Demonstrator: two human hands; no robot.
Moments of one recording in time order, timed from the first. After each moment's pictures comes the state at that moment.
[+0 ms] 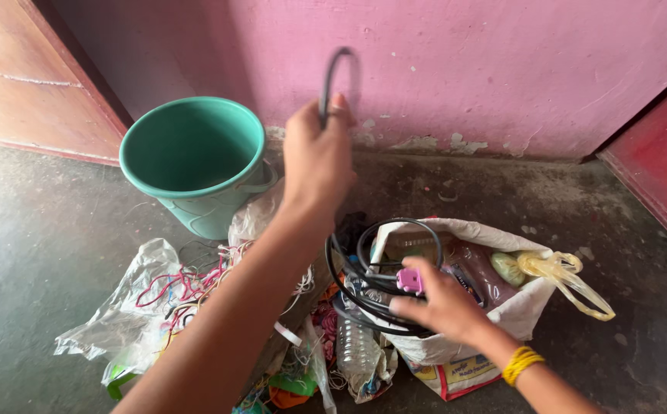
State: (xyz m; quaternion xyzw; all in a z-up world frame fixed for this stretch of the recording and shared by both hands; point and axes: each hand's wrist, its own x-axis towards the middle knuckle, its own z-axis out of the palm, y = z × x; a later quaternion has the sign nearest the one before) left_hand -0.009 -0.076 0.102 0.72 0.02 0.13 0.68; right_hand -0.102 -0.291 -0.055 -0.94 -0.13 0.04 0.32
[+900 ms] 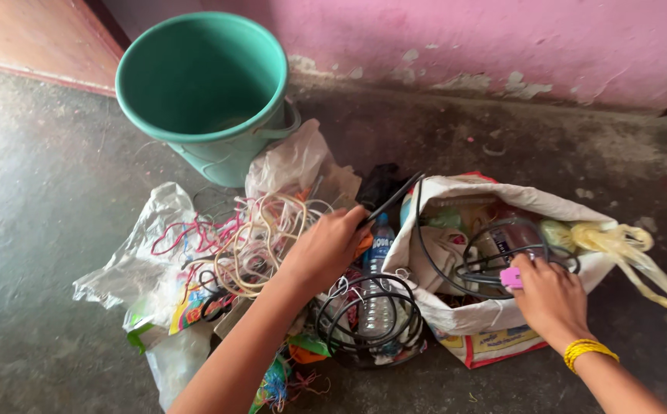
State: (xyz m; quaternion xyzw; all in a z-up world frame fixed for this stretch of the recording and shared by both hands) left_hand -0.053 -0.012 -0.081 0.91 -0.19 -0.06 0.36; right_hand -0.113 -0.388 -0.154 -1.00 0.01 0.06 -0.08
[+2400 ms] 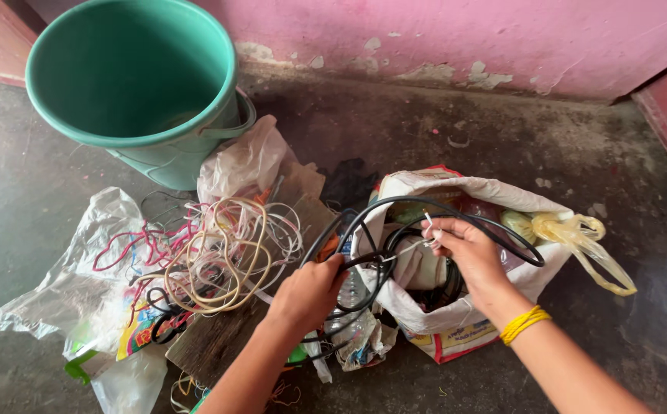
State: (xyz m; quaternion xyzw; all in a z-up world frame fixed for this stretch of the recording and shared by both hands) left_hand -0.084 -0.047 -0.152 0.93 -0.11 -0.19 0.31; right_hand -0.059 -0.331 -0.150 -0.71 0.20 0.13 0.66
